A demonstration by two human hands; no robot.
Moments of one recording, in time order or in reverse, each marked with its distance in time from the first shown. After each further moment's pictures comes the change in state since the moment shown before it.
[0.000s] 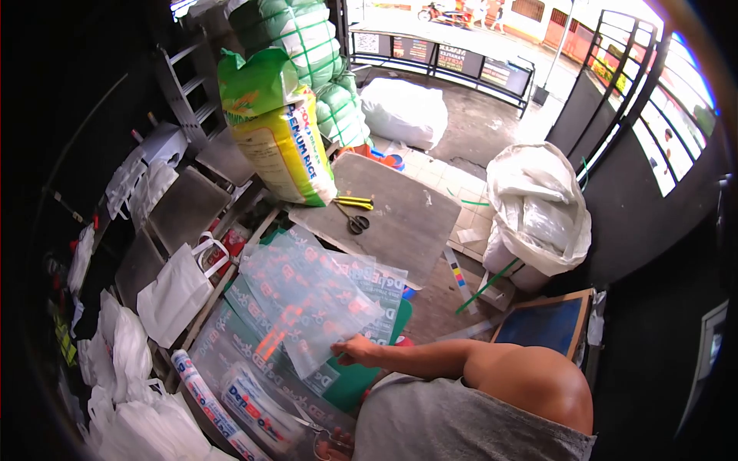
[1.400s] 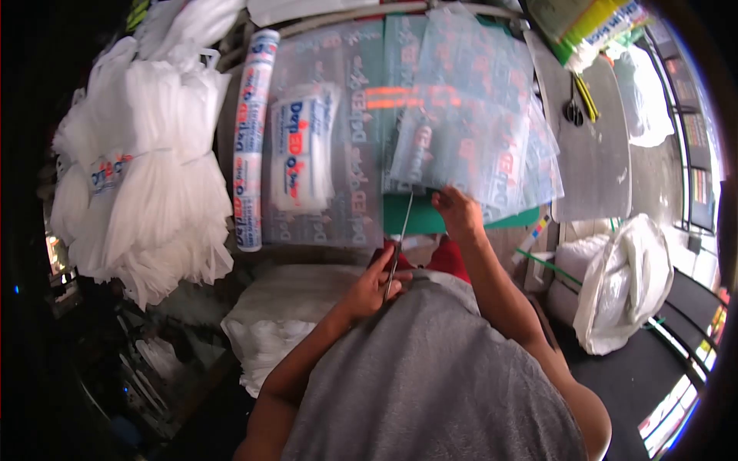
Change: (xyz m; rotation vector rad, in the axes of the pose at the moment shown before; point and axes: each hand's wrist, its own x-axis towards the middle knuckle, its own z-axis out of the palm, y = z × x) left_hand 0.023 0.000 0.084 -0.265 -0.067 -0.062; right_hand 0.016 0.058 -0.001 0.291 -0.035 0.001
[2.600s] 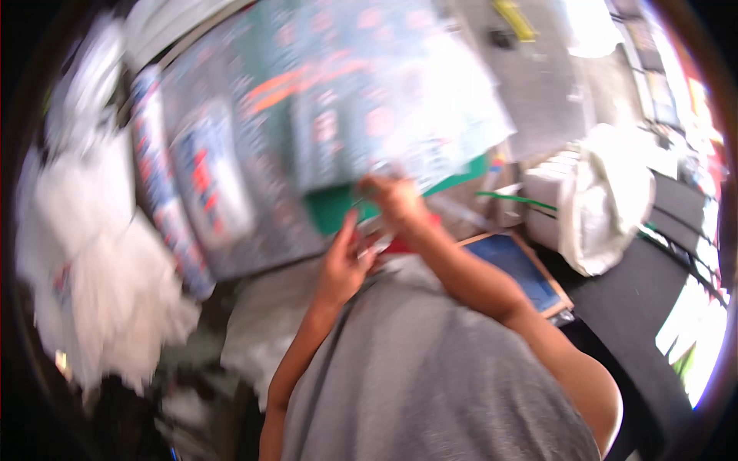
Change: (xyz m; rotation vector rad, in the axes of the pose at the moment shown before) left_hand 0.080 0.006 0.038 0.112 0.104 0.189; right_hand -0.026 -0.012 -0.019 -1.730 -0.413 -0.830
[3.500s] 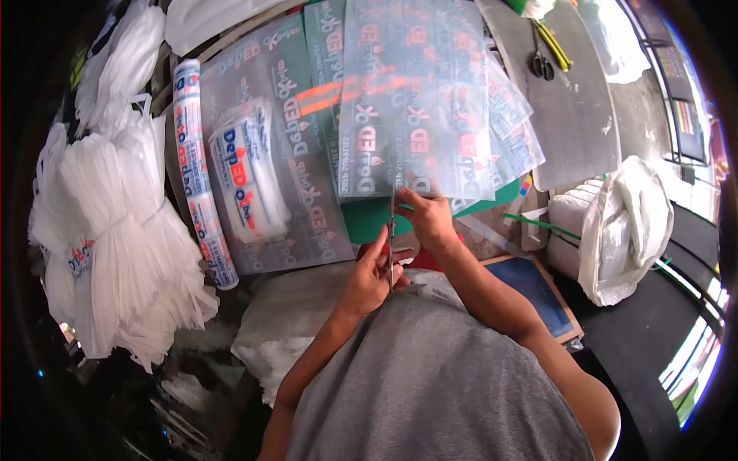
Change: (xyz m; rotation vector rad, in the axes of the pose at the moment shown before) left_hand -0.004 0.016 -0.006 -0.141 -0.025 -0.168; right_hand 0.026 -0.026 -0.002 1.632 0.397 0.740
